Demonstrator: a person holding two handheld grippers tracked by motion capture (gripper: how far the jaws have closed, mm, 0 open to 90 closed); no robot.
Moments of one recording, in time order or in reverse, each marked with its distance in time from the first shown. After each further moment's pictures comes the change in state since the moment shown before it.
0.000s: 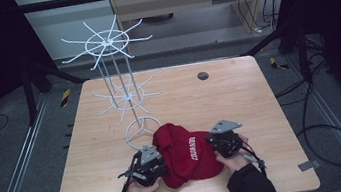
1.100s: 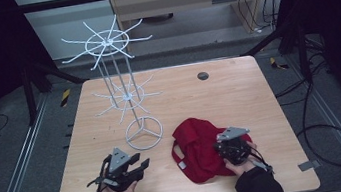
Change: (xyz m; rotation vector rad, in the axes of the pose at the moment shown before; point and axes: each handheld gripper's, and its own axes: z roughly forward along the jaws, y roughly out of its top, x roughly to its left) left arm 0.041 -0.011 -0.073 -0.083 0.109 -0.016; right arm -0.009 -0.030 -0.009 0.087 0.011 0.023
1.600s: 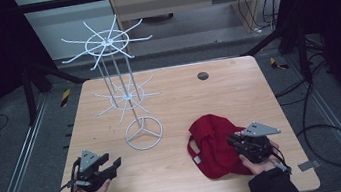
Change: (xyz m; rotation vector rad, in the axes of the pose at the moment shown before) left arm 0.062 -0.024 -0.023 0.000 0.167 -0.099; right arm -0.020 -0.005 -0.049 -0.191 -0.036 0.086
